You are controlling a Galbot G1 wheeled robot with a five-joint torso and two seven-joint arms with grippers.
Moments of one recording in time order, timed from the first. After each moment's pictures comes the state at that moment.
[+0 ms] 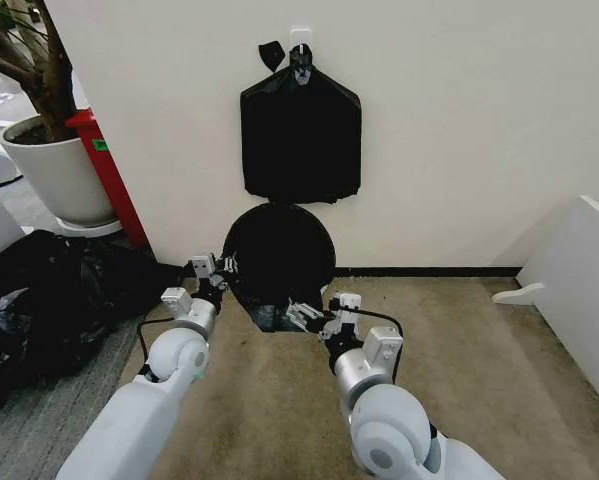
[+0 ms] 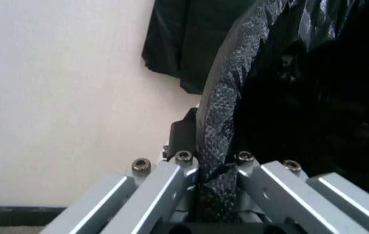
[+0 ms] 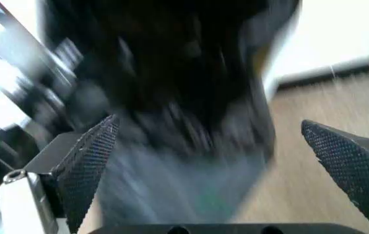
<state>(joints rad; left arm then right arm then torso) 1.00 -1.12 -0.22 -1.74 -0.71 -0.05 -0.11 -1.07 1.17 -0.20 2.21 0.86 -0.29 0.80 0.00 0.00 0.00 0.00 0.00</state>
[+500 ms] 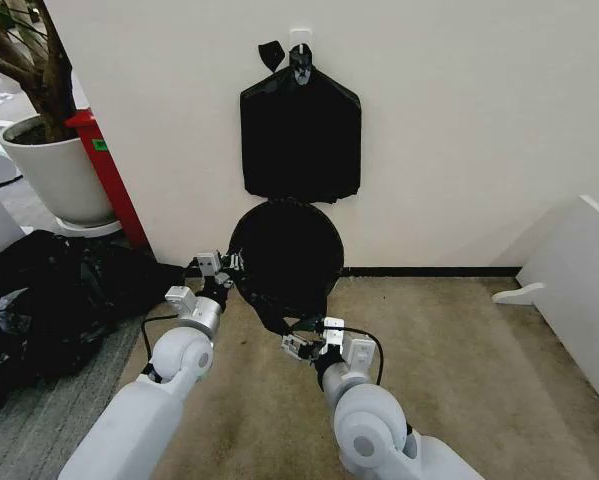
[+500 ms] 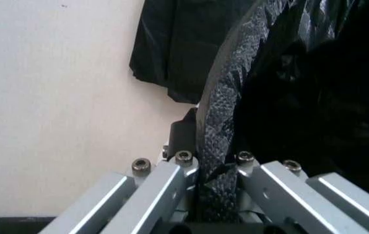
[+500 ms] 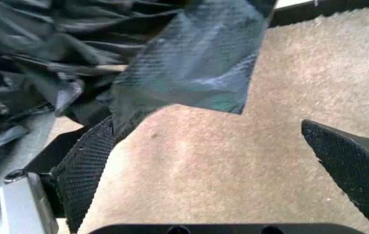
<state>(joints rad) 1.01 -1.12 -0.22 -1.78 -0.70 -0.05 -0.11 -1.05 1.19 -0.24 2.09 0.95 -0.41 0.89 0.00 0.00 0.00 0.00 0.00</state>
